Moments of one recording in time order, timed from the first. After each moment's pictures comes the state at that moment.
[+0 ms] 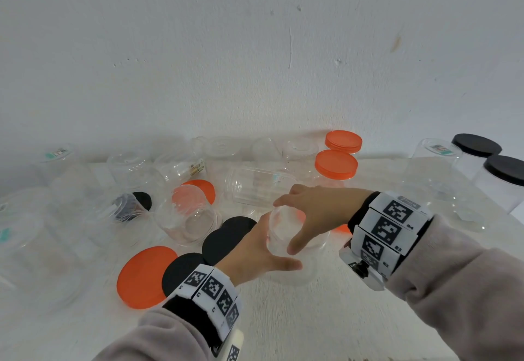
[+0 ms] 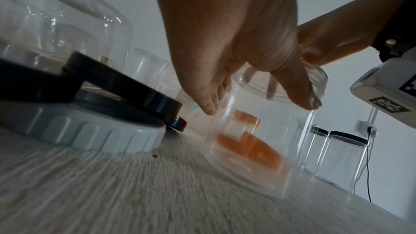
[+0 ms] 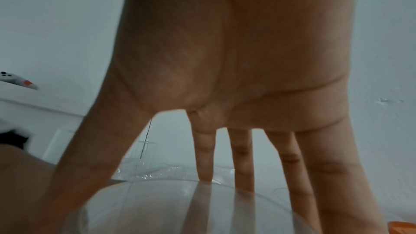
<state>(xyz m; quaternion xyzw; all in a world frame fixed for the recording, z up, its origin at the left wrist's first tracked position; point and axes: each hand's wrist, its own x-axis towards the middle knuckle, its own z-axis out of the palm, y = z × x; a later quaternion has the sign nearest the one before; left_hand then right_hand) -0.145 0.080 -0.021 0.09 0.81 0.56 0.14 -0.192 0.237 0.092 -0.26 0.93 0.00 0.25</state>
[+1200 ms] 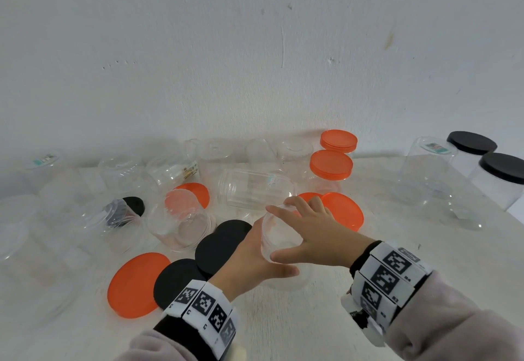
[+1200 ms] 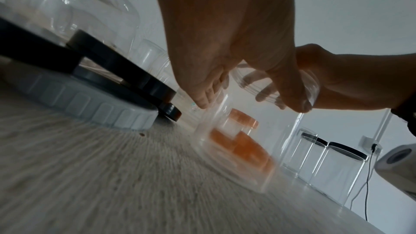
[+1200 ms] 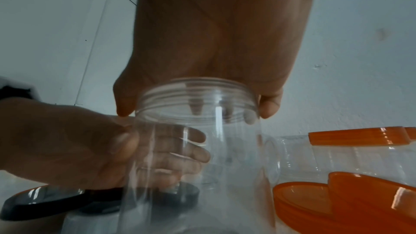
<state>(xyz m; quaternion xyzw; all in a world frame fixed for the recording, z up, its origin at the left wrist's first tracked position) -0.140 0.089 -0.024 0.09 0.81 0.57 0.10 -0.178 0.257 0.026 -0.31 0.94 -0.12 0.08</state>
